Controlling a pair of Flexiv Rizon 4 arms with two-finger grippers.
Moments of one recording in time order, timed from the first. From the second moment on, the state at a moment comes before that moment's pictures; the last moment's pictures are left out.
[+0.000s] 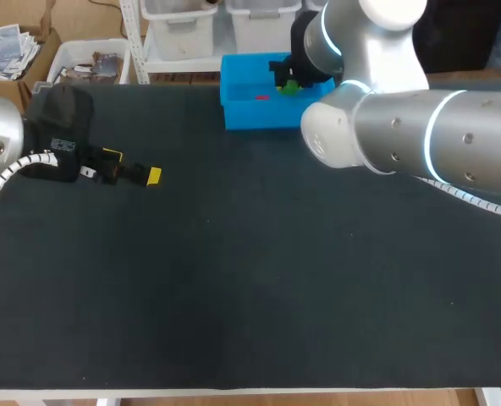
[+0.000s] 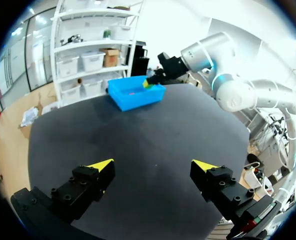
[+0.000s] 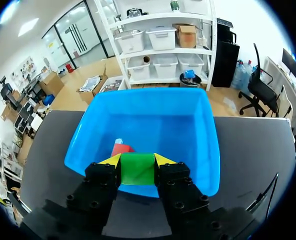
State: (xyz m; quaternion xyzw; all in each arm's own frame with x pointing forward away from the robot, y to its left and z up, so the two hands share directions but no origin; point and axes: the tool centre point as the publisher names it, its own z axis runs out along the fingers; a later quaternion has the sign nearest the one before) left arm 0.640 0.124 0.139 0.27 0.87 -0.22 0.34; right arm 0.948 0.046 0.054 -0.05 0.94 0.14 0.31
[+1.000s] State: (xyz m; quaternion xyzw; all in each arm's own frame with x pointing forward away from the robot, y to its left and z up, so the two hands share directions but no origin) left arm 0.640 0.124 0.139 0.27 0.87 -0.22 0.34; right arm 0.958 0.055 0.094 -0.07 0.93 0.15 0.33
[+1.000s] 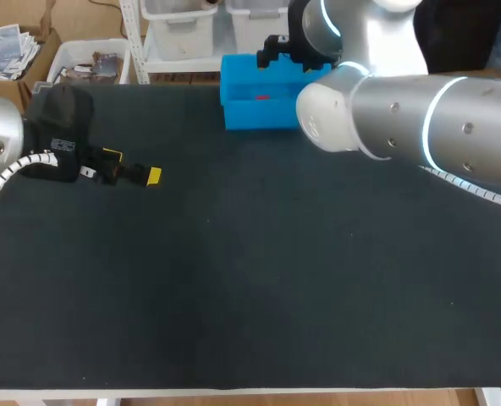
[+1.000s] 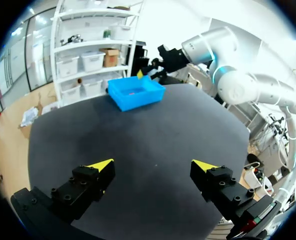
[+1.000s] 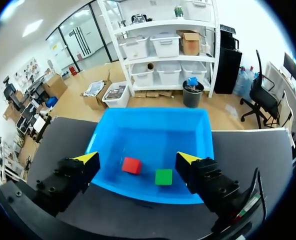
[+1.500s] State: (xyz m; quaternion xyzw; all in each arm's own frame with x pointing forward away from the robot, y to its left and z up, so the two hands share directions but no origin) left arm 0.640 0.124 0.139 0.27 0.87 -0.22 0.34; right arm 0.925 0.050 0.125 -0.09 0.93 0.15 0.32
